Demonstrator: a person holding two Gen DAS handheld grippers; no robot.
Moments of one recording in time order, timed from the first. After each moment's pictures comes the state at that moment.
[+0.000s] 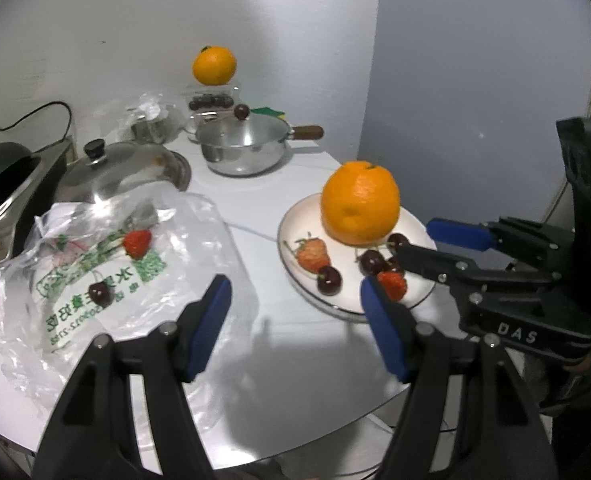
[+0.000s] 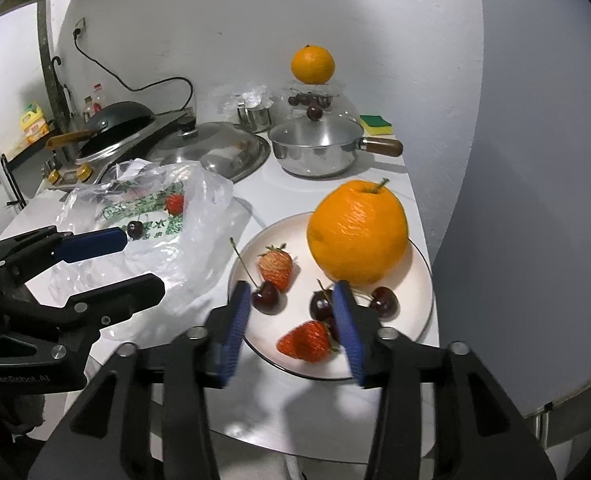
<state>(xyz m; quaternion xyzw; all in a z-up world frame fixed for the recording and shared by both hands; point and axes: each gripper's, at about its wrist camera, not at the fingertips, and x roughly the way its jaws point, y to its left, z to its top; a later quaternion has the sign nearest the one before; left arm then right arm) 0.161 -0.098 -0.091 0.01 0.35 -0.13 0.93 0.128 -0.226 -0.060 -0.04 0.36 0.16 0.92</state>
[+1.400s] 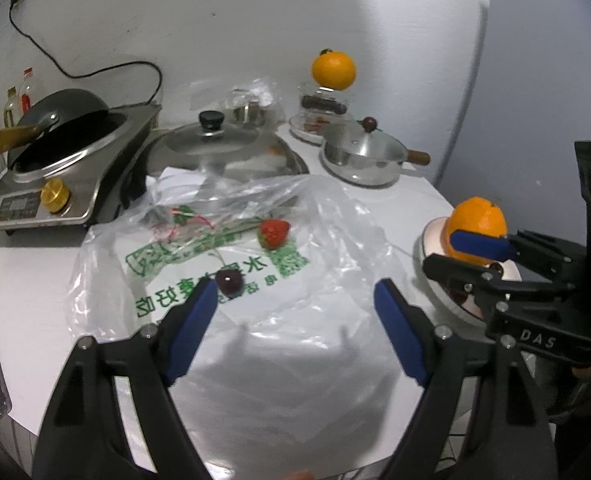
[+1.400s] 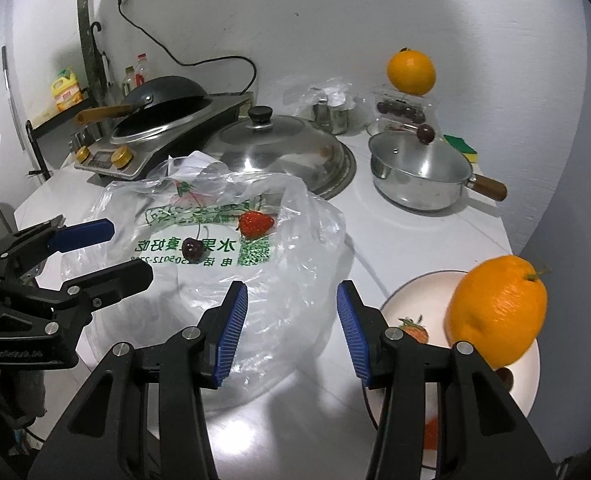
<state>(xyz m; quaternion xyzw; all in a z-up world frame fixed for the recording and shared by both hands) 0.175 0.044 -0.100 -0.06 0.34 -0.04 0.94 0.175 -0.097 -0.069 -0.09 0.37 0.23 0.90</state>
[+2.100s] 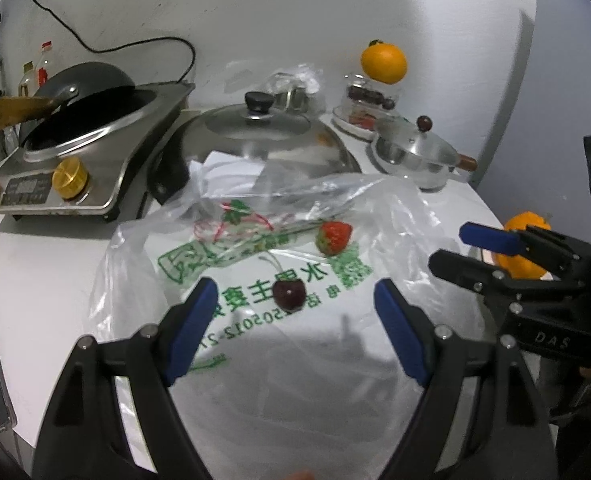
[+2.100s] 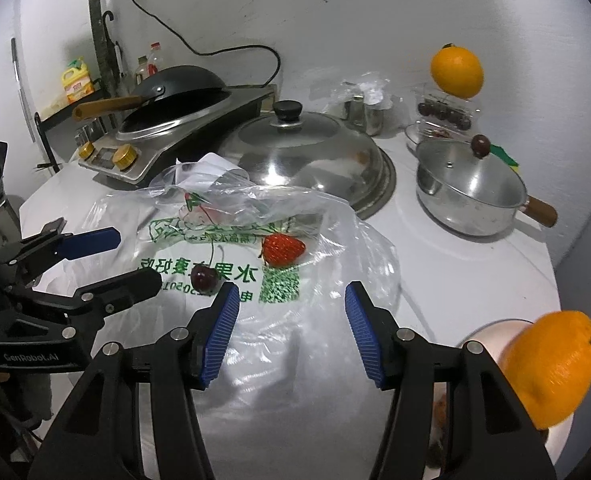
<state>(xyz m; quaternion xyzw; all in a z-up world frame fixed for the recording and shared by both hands) 0.210 0.091 -0.124 -0.07 0.36 0.00 0.93 0.219 -0.051 -0.088 -0.10 0.38 0.27 0.88</state>
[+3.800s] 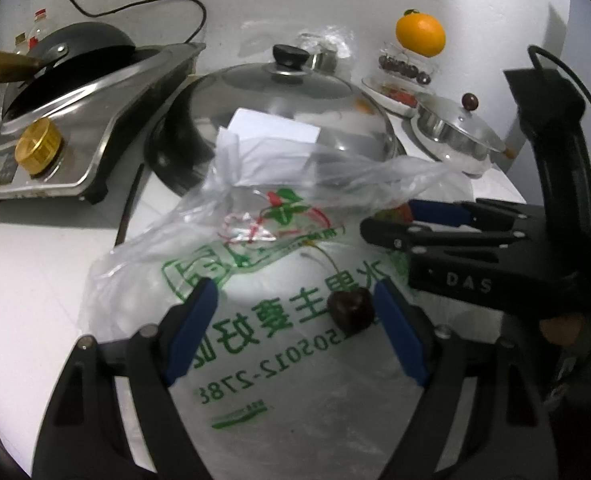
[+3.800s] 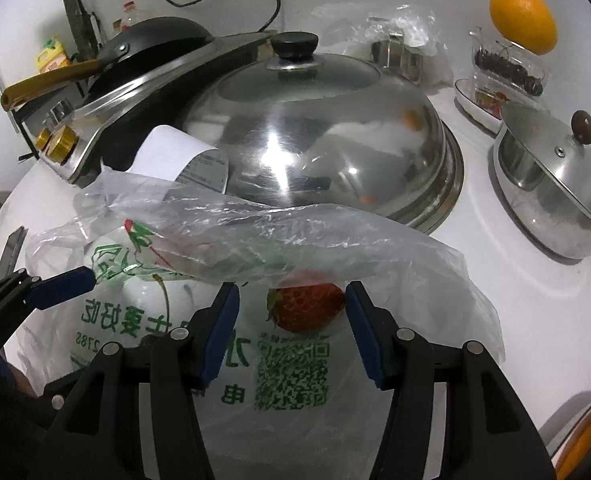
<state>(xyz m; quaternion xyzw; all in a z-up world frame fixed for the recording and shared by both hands) 0.263 0.124 -0.174 -0.09 0.40 0.00 0.91 0.319 0.019 -0.157 -0.10 0.45 0.26 0.85</state>
